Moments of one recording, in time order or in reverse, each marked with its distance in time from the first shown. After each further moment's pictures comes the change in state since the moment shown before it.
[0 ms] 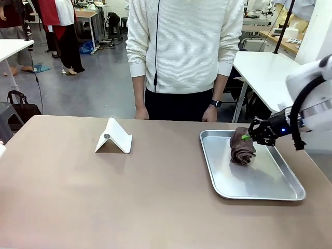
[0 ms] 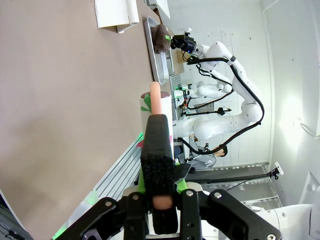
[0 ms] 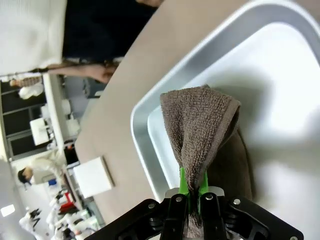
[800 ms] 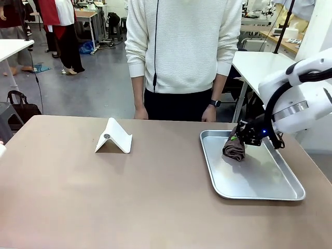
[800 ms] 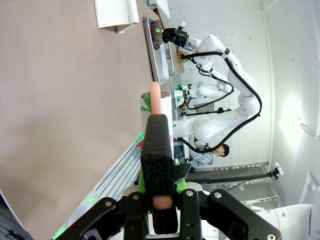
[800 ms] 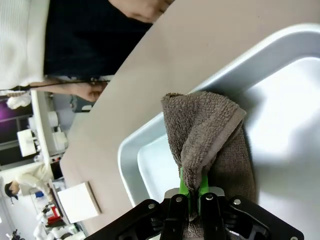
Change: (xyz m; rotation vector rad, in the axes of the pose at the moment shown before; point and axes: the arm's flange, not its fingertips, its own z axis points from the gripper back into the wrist) left arm 0.000 0.000 0.000 0.000 0.000 0.000; right arm 0.011 0.012 -0.056 -0.057 -0.051 0.020
